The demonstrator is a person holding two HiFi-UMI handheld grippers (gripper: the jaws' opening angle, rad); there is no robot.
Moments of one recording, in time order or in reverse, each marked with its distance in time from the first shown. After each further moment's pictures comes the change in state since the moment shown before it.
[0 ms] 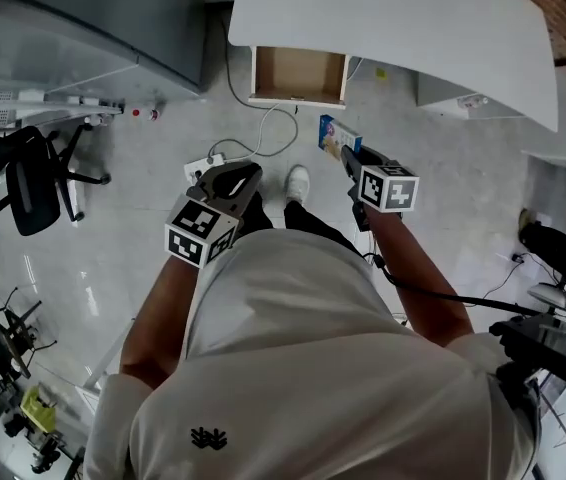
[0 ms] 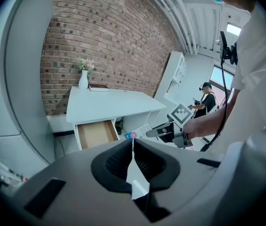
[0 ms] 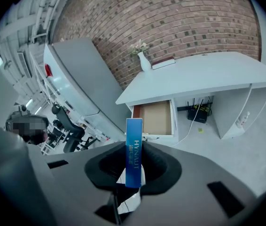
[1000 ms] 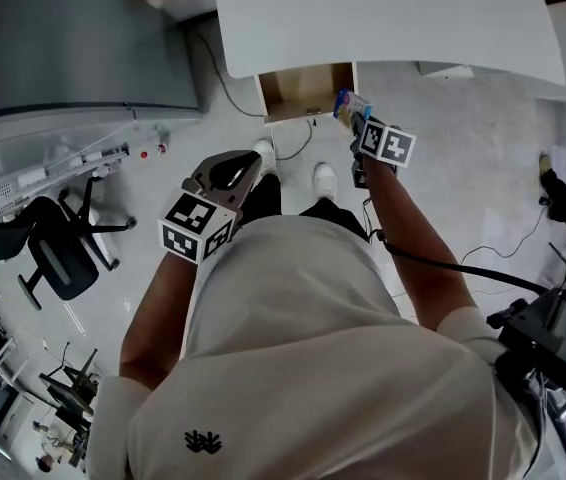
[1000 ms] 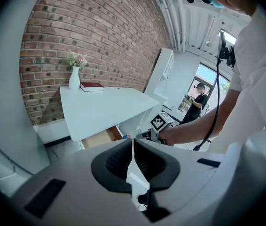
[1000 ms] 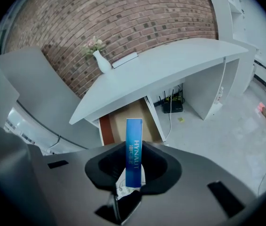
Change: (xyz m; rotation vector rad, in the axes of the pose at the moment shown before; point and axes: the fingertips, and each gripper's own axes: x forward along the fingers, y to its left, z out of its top) left arm 0.029 0.156 0.073 0.120 0.081 -0.192; right arm 0.151 -0.060 0.071 0.372 -0.090 -0.308
